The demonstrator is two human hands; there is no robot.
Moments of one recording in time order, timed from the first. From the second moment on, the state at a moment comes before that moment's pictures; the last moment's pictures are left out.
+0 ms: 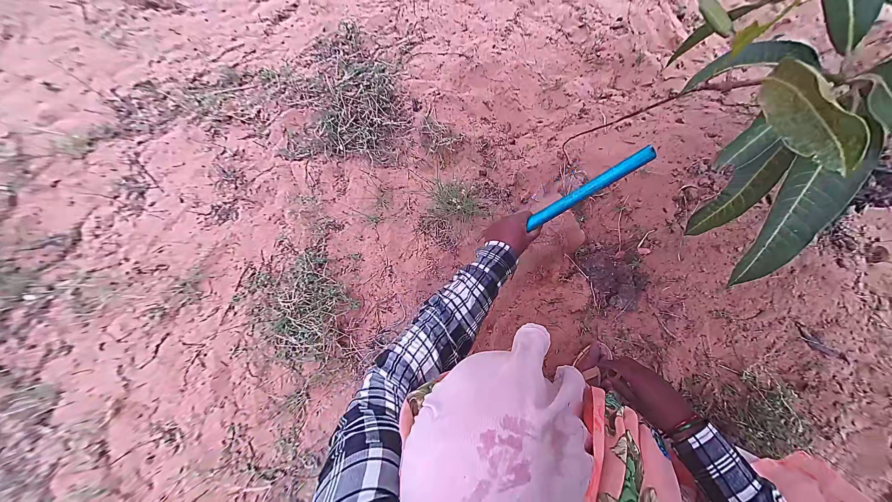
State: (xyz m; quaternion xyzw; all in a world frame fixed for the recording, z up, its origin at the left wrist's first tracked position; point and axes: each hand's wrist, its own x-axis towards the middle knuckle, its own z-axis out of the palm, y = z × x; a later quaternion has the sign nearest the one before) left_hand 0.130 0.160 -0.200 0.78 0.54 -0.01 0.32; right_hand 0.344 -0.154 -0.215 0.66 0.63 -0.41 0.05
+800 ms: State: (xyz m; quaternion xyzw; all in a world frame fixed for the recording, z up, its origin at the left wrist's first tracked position) left_hand -0.001 0.023 -0.357 0.61 0.67 0.08 0.42; right_hand 0.343 -0.154 -0.206 0.63 0.64 -0.43 0.07
